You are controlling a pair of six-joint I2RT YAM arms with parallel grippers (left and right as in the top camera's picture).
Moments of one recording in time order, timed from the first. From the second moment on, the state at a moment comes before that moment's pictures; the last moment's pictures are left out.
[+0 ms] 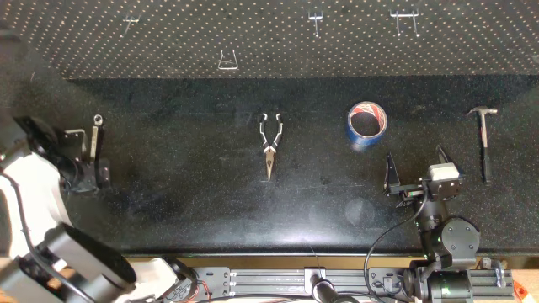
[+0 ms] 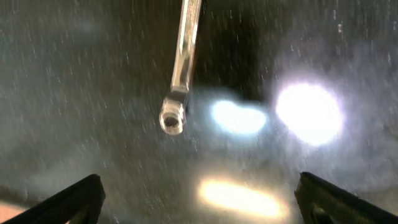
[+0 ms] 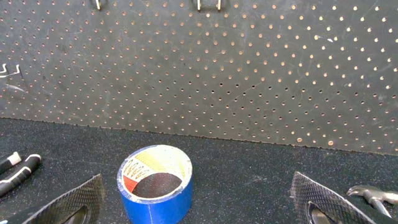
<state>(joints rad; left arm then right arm) 0.74 1.55 1.10 -0.93 -0.09 0.56 0.01 0.01 0.01 -0.06 -0.13 -0.03</state>
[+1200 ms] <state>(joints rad) 0.65 1.98 1.38 -0.82 0.04 0.51 0.01 0.01 0.01 -0.06 -0.13 -0.03</state>
